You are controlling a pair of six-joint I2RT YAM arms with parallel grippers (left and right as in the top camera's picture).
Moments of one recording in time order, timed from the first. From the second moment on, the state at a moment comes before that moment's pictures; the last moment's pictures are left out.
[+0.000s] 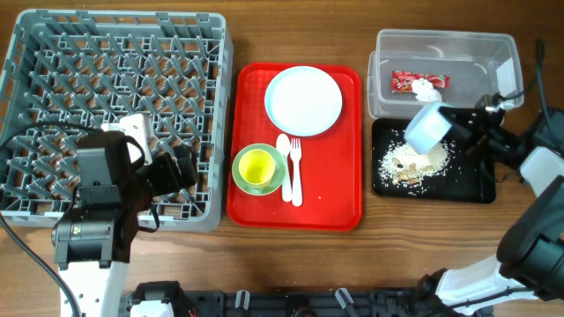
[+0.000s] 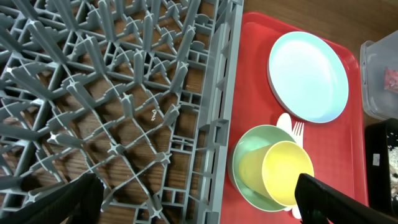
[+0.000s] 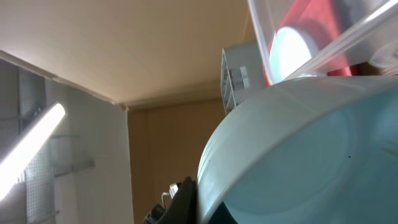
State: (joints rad) left arm 0.03 0.90 0.90 -0.85 0.16 -0.25; right arm -0.58 1.76 0.94 -0.31 -1.55 0.62
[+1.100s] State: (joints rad) left arm 0.03 0.90 0.90 -0.85 0.16 -0.25; right arm 0.27 1.44 1.08 -0.46 -0.36 0.13
